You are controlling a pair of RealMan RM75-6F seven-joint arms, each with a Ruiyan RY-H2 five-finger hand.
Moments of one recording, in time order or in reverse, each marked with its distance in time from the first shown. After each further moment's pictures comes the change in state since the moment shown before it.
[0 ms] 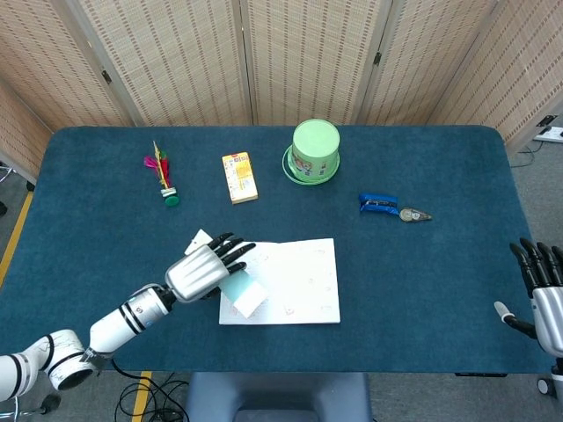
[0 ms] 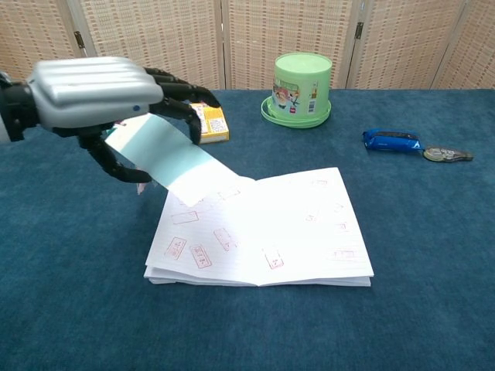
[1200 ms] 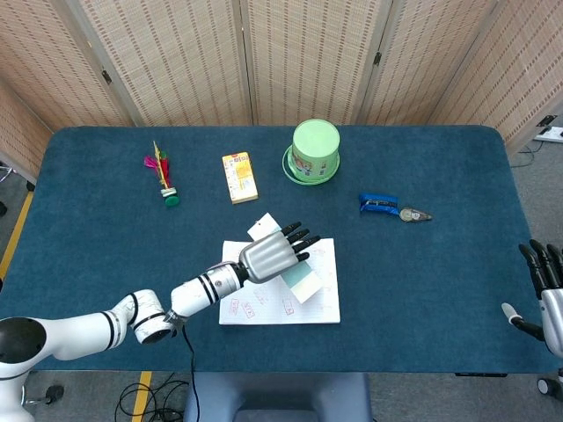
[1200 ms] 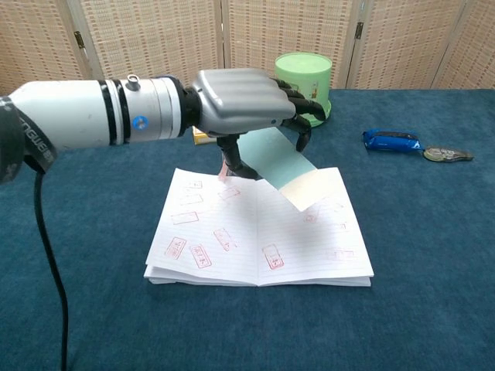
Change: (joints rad) left arm -0.294 -0.321 -0.100 0.334 -0.093 -0.202 0.044; right arm -0.015 0.011 0.005 -0.003 0.024 -0.002 0.003
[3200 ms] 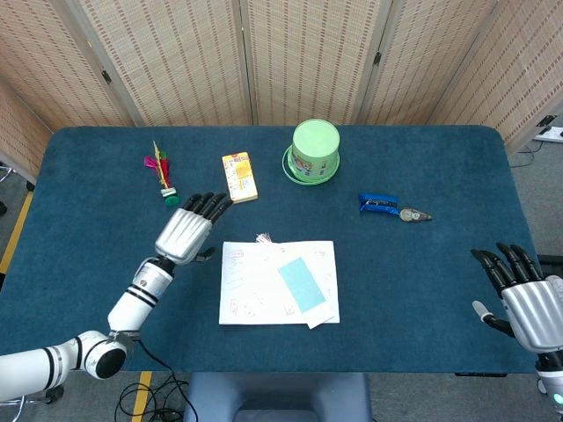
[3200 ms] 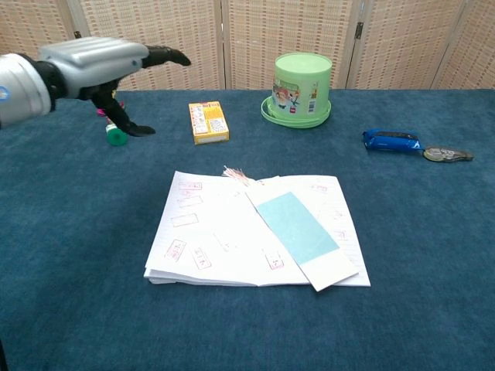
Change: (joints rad) left arm 0.311 0.199 -0.009 -0.300 -0.442 0.312 0.151; right arm 0.080 0.008 -0.029 0.053 -0.181 -0.049 0.011
